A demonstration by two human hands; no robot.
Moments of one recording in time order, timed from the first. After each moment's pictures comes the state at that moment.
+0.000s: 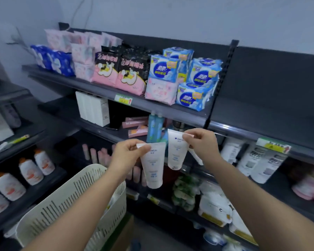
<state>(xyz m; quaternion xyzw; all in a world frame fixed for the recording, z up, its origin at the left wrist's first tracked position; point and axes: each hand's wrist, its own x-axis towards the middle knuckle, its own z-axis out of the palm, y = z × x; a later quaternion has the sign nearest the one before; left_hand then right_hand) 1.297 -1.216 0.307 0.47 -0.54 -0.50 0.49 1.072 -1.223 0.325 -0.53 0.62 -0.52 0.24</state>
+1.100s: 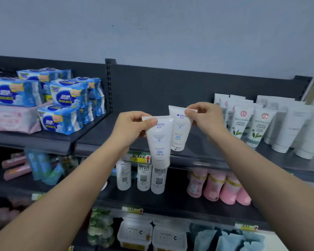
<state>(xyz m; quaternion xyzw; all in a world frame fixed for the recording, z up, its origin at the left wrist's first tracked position) 0.880 -1.191 0.433 0.26 -0.67 -0.52 0.46 0.672 -1.128 0.451 -0.44 0.65 -0.61 0.10</state>
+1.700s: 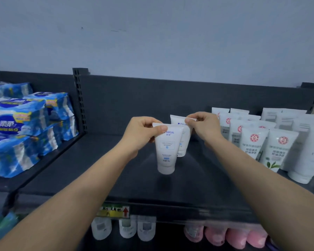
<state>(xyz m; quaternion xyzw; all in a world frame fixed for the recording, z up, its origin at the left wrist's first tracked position) 0.749 -1.297 0.444 0.25 -0.71 -0.52 0.41 0.553 -1.241 0.443 -0.38 0.70 -0.60 0.08</state>
